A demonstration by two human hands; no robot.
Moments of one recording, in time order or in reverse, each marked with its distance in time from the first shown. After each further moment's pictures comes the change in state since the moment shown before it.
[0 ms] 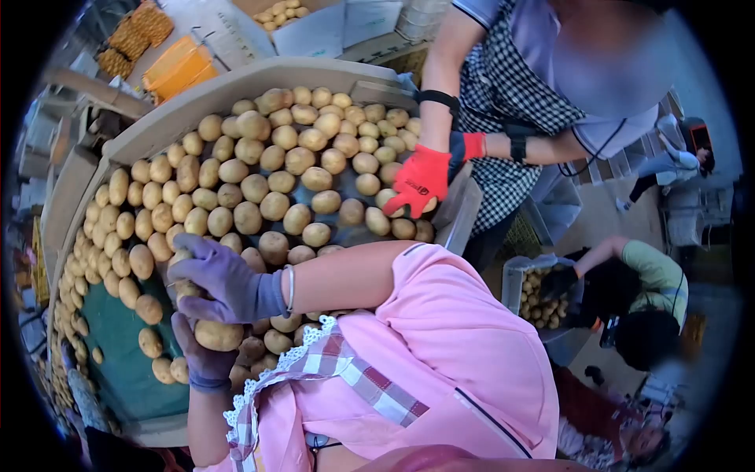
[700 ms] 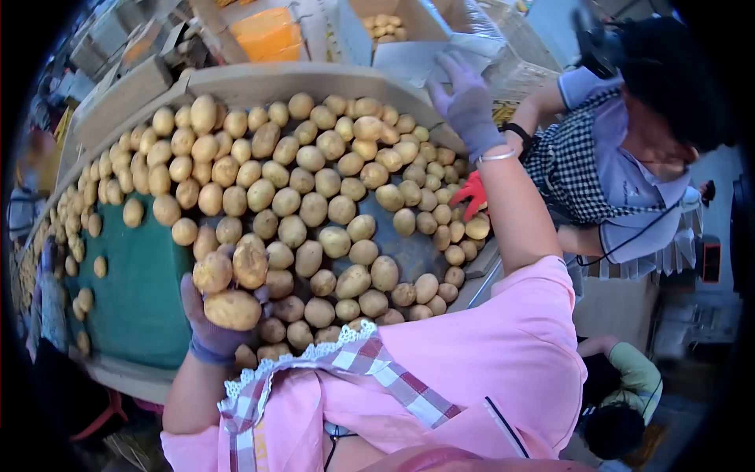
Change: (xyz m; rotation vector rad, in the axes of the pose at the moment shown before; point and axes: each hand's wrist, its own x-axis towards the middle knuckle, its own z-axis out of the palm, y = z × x) left_hand -0.014 0.011 0.027 -0.049 -0.173 0.183; right_hand 0.139 0.069 -0.285 -1.277 0.108 -0.117
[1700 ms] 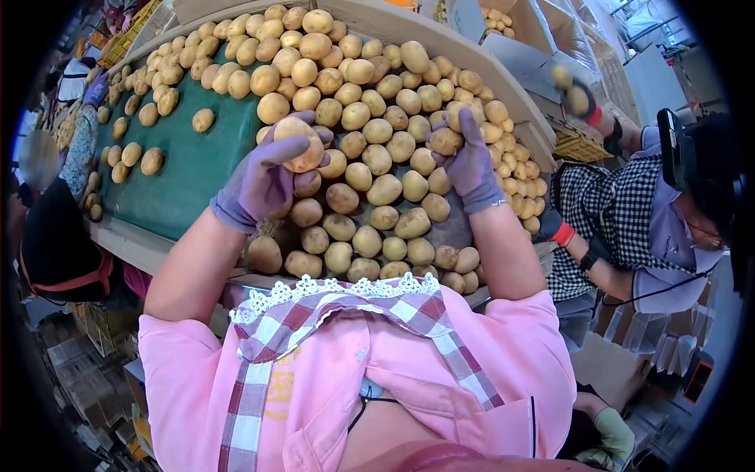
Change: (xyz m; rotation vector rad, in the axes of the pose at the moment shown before) left_hand 0.013 0.039 -0.012 0.364 0.047 0.011; right_hand -0.115 -0.157 0.005 1.691 -0.592 0.965
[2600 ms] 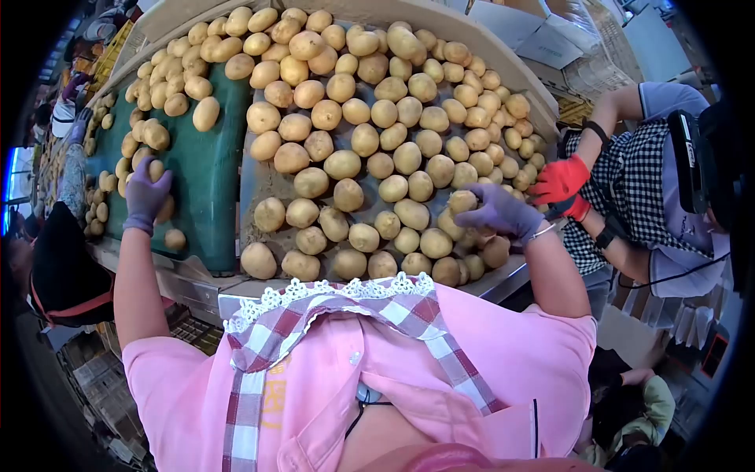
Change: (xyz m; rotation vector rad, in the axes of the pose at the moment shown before) left_hand -0.060 0.063 -0.236 1.817 0.817 0.216; right_hand -0.076 -0.019 -0.094 -1.051 -0.454 0.253
